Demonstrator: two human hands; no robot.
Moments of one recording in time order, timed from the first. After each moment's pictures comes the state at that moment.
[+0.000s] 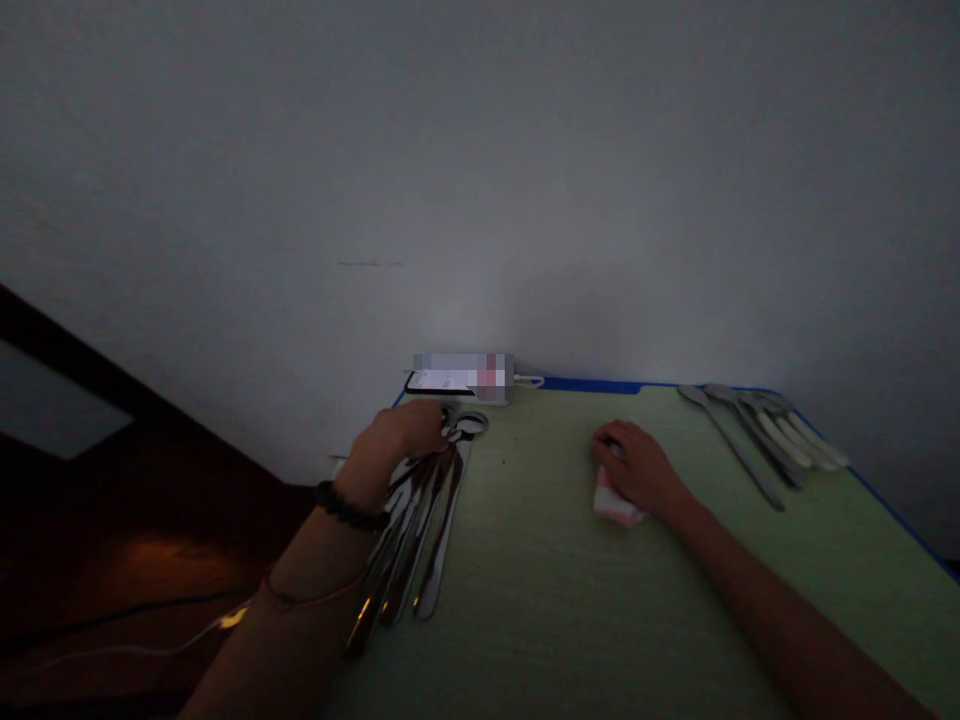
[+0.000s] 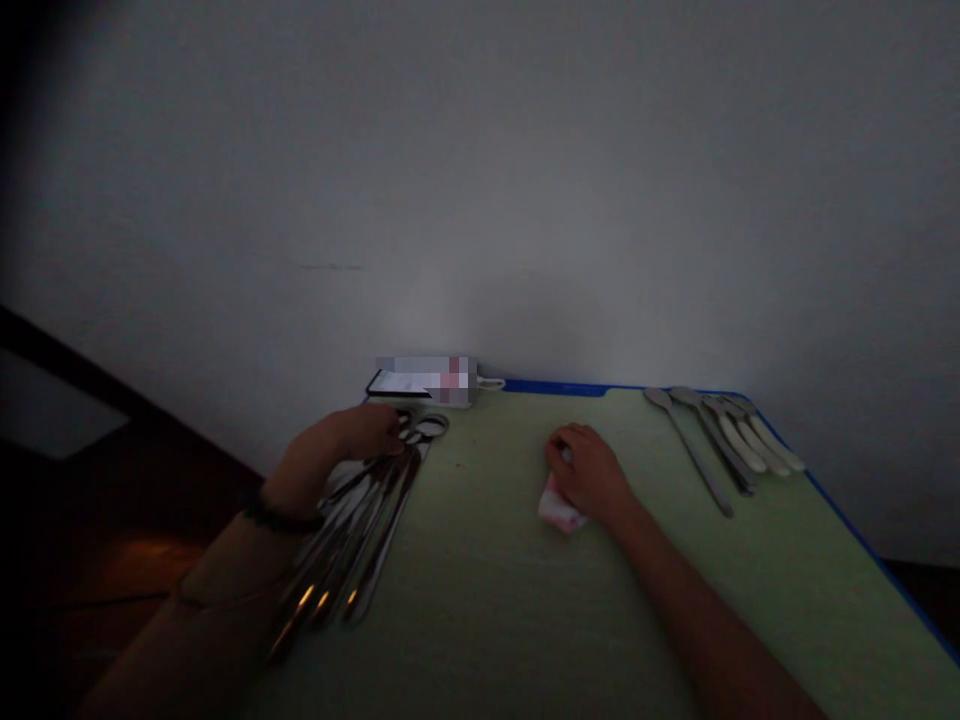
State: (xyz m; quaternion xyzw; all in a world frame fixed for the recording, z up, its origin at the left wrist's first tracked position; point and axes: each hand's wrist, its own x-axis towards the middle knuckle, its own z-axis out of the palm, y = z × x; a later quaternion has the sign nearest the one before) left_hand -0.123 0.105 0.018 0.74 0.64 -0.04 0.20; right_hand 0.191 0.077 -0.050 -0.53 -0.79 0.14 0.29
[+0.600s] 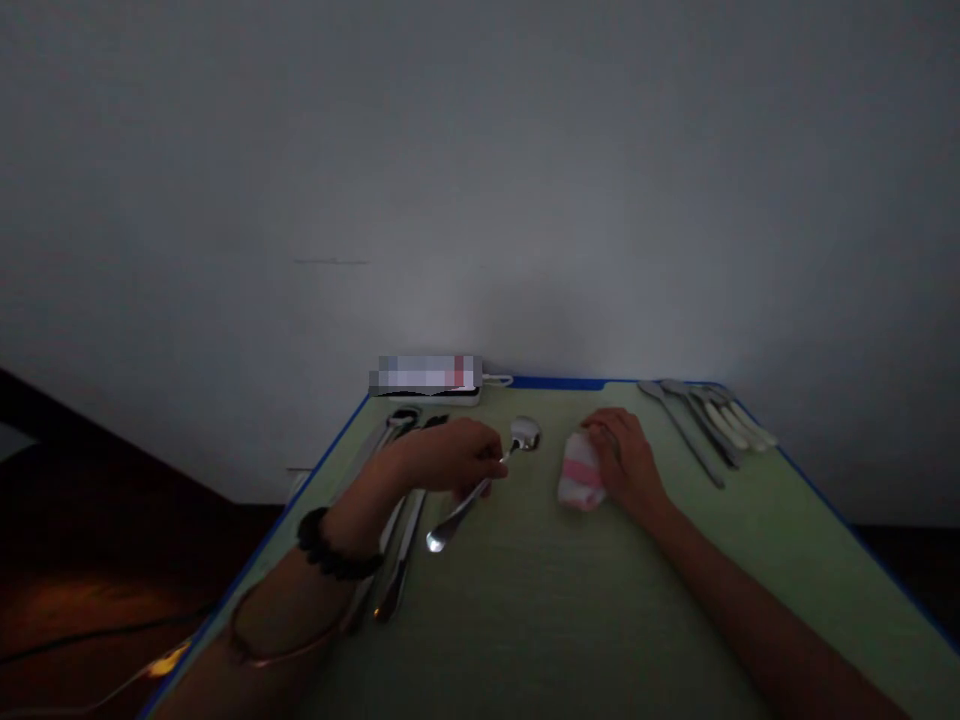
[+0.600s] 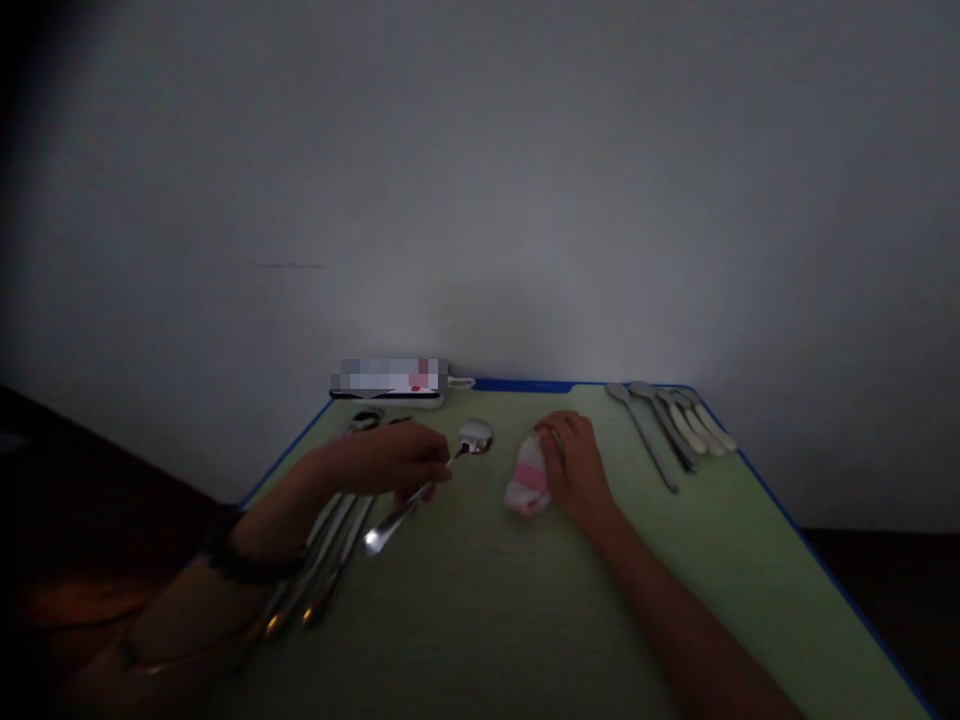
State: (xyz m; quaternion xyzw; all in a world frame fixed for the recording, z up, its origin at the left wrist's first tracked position) left_hand -0.039 0.065 0.043 0.83 0.46 -0.03 0.32; right_hand 0.210 0.052 -0.047 -0.51 -0.73 0.08 0.45
